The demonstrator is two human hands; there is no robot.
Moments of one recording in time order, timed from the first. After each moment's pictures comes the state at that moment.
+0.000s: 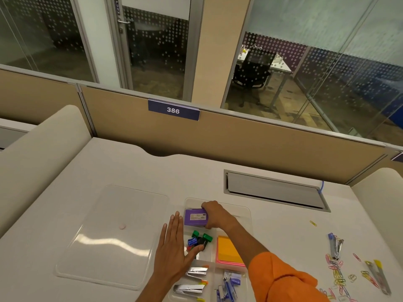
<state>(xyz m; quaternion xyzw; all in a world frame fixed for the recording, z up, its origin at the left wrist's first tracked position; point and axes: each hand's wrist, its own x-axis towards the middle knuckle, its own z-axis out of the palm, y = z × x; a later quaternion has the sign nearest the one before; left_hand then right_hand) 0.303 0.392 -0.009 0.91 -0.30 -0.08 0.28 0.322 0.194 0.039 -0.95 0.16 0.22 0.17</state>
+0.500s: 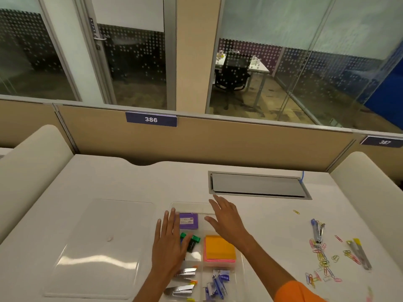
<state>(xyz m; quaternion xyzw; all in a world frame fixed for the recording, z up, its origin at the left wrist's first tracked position) 0.301 0.364 0.019 0.90 -0.33 -0.05 0.26 0.232 0.161 0.051 -0.97 0.20 -0.01 0.11</state>
